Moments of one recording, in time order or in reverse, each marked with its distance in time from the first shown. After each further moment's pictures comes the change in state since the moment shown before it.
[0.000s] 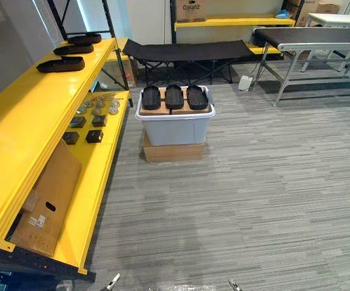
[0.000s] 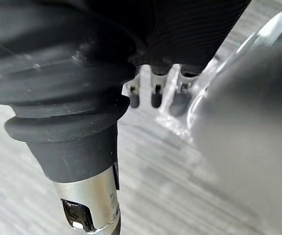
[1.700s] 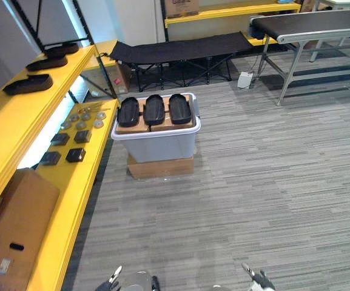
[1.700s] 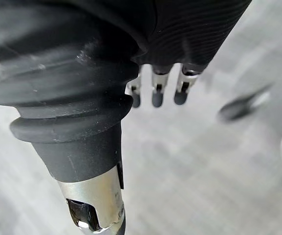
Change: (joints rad) left arm 0.062 -0.065 0.060 -0.076 -0.038 -0.073 0.009; right arm -0.095 -0.073 -0.027 -0.045 -0.174 -0.143 0.020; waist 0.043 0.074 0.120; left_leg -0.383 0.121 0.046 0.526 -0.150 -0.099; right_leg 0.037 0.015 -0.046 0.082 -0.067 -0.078
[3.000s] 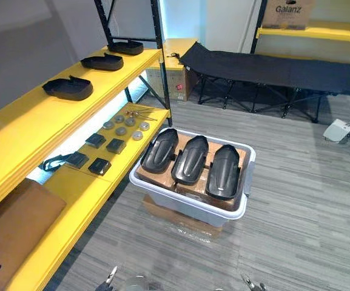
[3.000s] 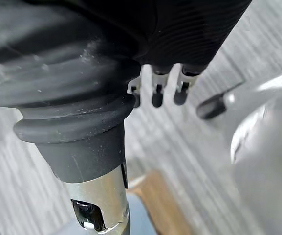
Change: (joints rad) left arm -0.030 -0.037 0.182 0.065 0.058 -0.012 0.102; right arm 0.175 0.029 -0.022 -0.022 0.098 0.005 -0.005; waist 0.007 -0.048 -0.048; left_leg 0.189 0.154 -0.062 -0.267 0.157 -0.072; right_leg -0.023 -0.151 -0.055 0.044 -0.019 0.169
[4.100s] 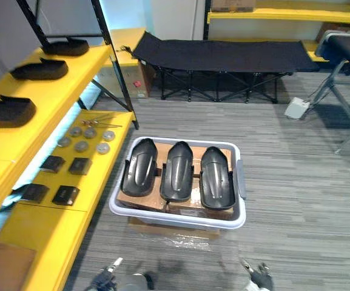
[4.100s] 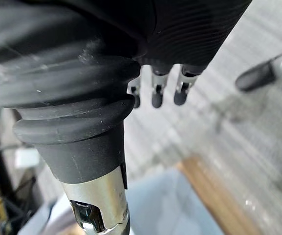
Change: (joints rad) left arm -0.027 0.122 -0.267 -0.081 0.192 -0.103 0.012; right arm -0.086 0.060 0.157 -0.048 -0.032 -0.272 -0.065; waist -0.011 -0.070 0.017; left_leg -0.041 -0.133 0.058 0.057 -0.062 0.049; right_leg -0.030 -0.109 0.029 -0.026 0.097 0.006
